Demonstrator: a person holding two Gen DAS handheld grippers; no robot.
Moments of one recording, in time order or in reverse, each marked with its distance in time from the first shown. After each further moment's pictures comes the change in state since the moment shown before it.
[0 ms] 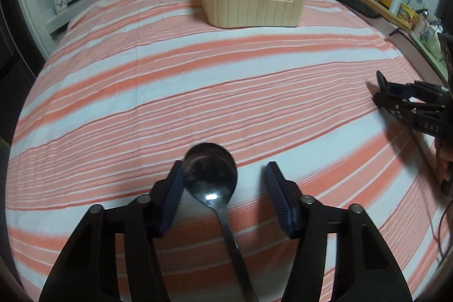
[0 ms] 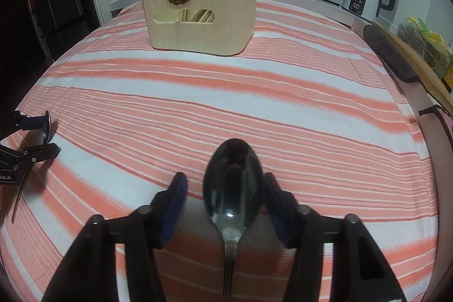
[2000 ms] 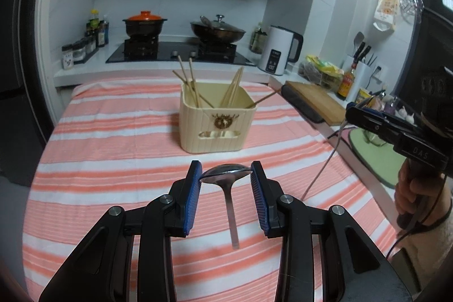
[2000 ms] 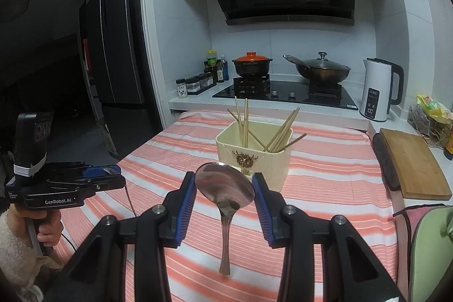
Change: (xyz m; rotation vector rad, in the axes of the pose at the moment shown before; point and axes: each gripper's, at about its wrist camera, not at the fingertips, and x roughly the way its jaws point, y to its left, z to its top) left arm -0.173 -0.010 0.069 -0.107 -0.373 -0.171; right arm -0.192 0.016 0.084 -0.059 -0.441 0.225
